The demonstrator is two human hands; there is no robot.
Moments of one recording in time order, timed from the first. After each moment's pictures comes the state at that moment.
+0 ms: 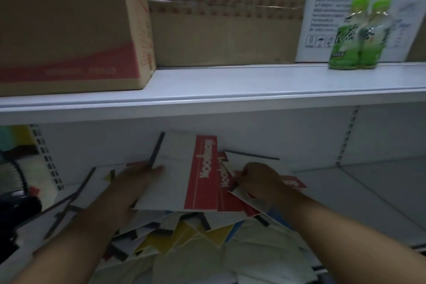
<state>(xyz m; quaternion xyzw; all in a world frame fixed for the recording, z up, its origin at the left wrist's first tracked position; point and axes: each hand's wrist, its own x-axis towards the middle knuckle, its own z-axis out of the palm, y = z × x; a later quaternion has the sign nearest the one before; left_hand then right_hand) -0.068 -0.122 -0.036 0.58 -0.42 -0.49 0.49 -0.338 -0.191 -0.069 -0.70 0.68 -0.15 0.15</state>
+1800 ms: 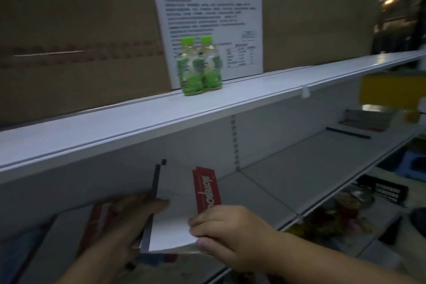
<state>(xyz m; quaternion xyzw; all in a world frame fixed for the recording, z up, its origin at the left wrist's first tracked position) -0.337 -0.095 -0.007 0.51 -0.54 -0.49 0.45 -0.533 -0.037 -0.040 -0.88 0.37 -0.31 -0.01</state>
